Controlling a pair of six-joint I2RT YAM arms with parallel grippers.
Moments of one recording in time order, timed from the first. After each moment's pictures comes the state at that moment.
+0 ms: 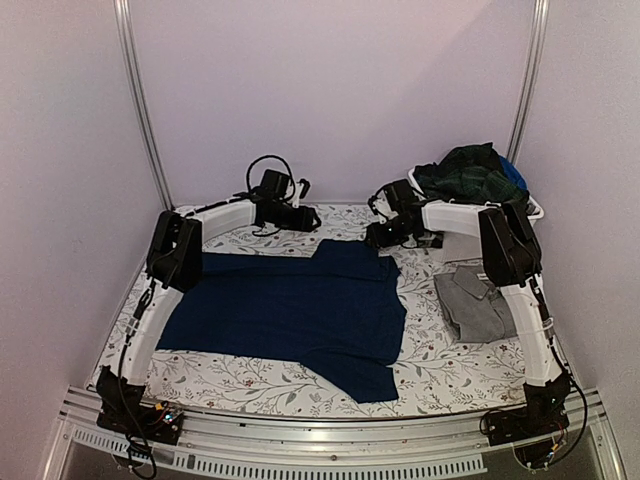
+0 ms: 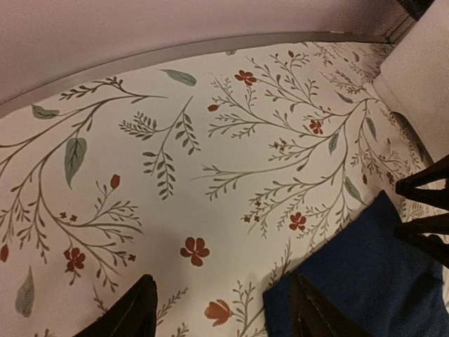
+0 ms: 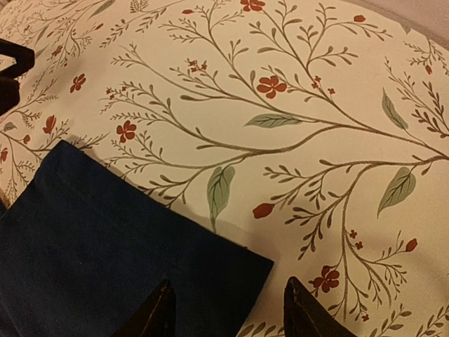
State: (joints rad) left arm -0.44 2.65 2.29 -0.33 0.26 -0.16; right arm 0.45 2.44 1.94 -0.38 -0.11 0.10
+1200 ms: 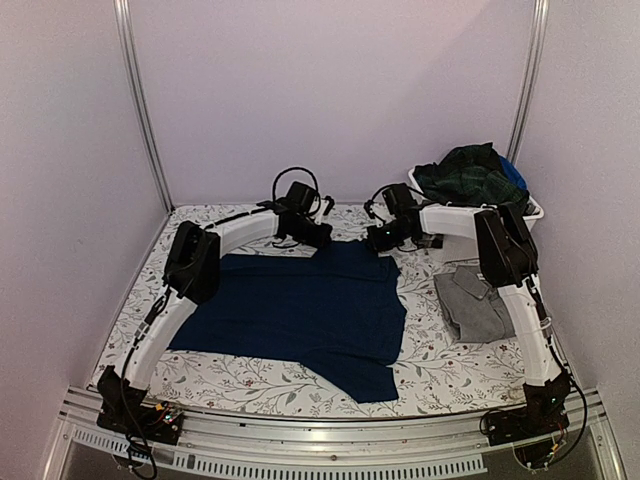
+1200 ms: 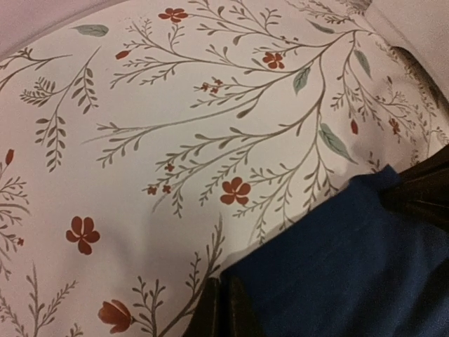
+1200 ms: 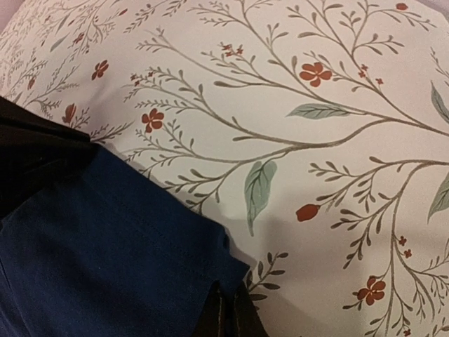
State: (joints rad) left arm -0.56 2.77 2.44 -0.49 0.16 -0.09; right arm 0.45 2.48 1.95 -0.36 -0.21 0.12
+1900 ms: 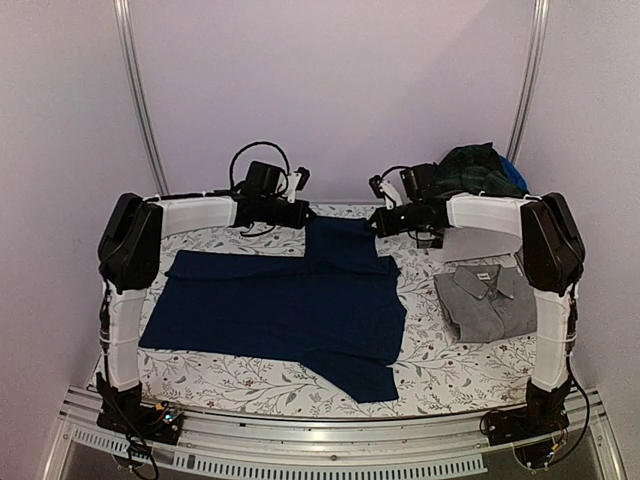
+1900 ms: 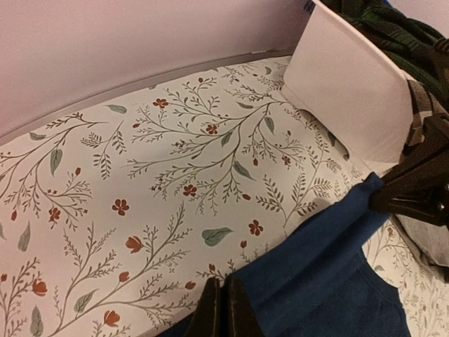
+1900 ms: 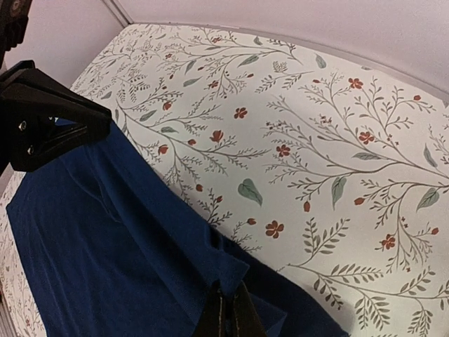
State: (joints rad) left arm -0.51 2.24 1.78 -0.12 0.26 -0.17; right arm 0.47 2.12 1.65 -0.21 -0.35 0.12
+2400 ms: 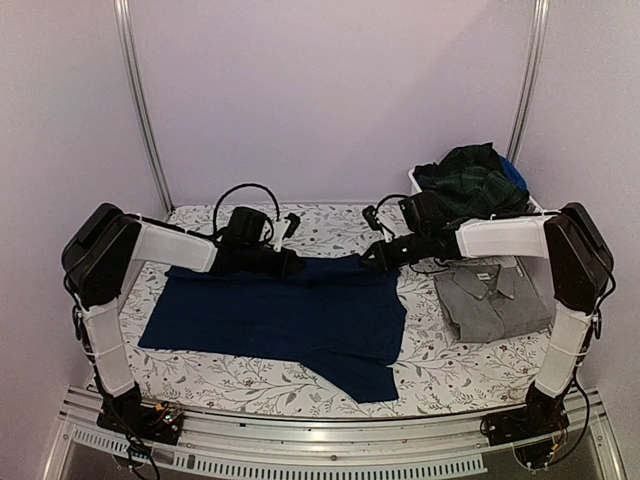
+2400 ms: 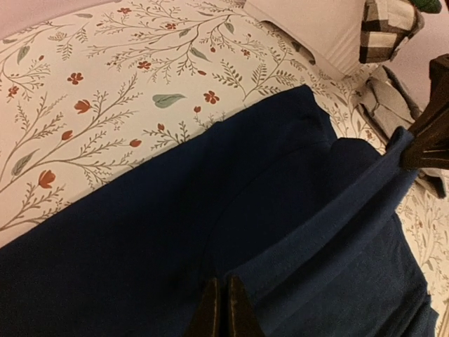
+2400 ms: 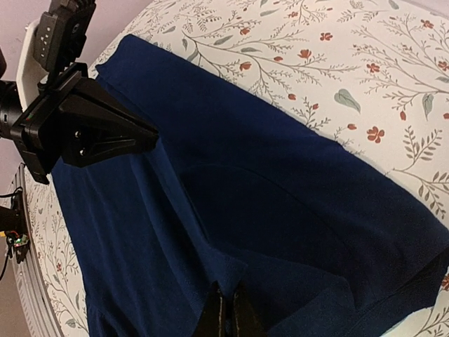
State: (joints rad) left arm -0.57 1.94 1.14 0.15 0.30 -0.16; right arm 0.58 1.88 1.26 -0.10 -0.40 0.17
